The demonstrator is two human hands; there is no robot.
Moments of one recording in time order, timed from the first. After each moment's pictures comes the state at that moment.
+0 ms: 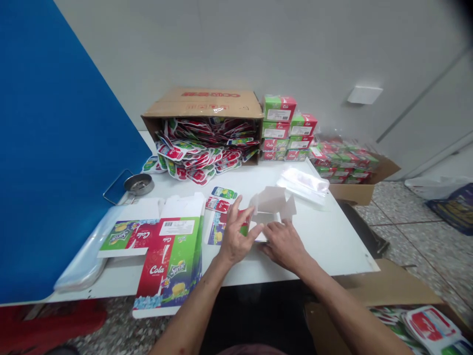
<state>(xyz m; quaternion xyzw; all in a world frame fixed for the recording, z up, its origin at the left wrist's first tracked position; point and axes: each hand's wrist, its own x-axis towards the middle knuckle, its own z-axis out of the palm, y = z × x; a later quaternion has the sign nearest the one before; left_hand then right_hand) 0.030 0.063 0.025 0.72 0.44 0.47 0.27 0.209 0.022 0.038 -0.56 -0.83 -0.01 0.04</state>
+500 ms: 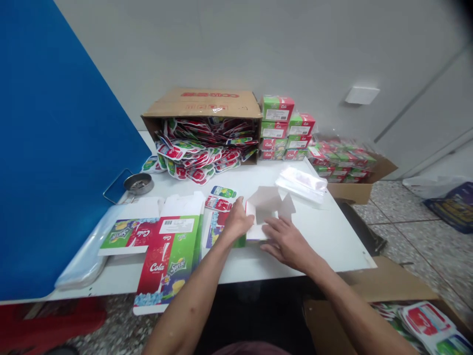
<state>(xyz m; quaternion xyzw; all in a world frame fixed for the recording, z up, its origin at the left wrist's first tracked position) 0.047 0.111 0.017 0.65 0.60 0.28 0.38 0.231 0.005 0.048 -0.47 -0.85 0.05 0.23</state>
